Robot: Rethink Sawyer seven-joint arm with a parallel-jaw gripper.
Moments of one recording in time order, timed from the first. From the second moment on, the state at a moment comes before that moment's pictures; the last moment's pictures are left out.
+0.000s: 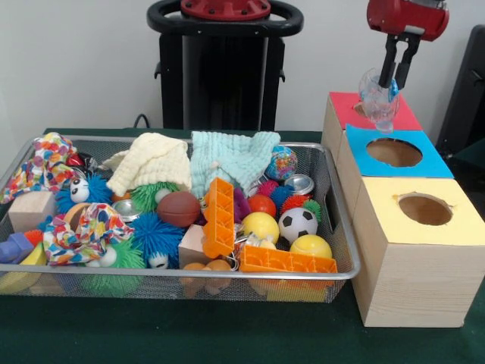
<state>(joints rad) 0.31 -0.88 -0.22 1.81 -0.15 0.41 1.66</state>
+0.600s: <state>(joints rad) 0.32 -0.82 -0.24 1.79 -0.08 0.40 1.66</state>
